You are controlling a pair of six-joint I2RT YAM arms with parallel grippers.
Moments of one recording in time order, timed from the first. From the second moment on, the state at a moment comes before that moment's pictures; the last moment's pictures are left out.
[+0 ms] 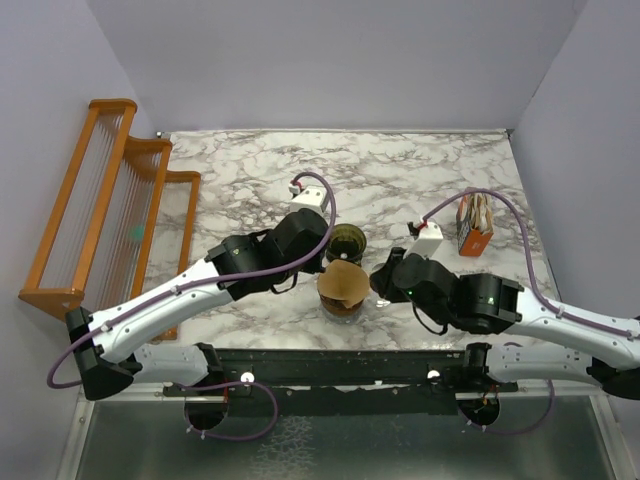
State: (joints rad) left arm -1.05 1.21 1.26 -0.76 -0.38 -0.61; right arm 1.24 0.96 1.00 -0.71 0.63 0.93
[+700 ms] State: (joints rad) left arm -1.05 1.01 1.14 -0.72 -0.53 -0.51; right arm 1.24 0.85 0.70 -0.77 0.52 1.13
